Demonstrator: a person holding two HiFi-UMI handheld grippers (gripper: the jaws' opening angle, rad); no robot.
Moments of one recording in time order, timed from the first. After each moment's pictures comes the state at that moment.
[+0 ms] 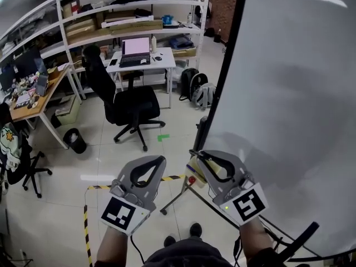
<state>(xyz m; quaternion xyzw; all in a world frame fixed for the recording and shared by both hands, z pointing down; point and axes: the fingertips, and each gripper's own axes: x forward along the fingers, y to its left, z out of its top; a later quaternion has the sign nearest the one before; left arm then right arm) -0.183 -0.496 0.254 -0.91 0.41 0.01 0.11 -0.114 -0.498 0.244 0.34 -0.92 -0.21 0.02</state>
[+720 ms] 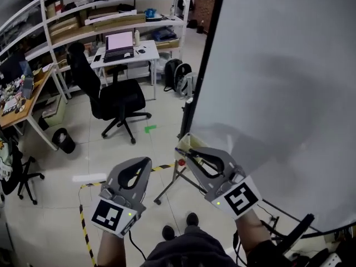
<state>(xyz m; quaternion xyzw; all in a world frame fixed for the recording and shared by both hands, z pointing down) -0.217 -0.450 0.287 -0.92 0.39 0.01 0.06 -0.134 -0.450 0.279 0.36 -0.91 -0.18 0.10</state>
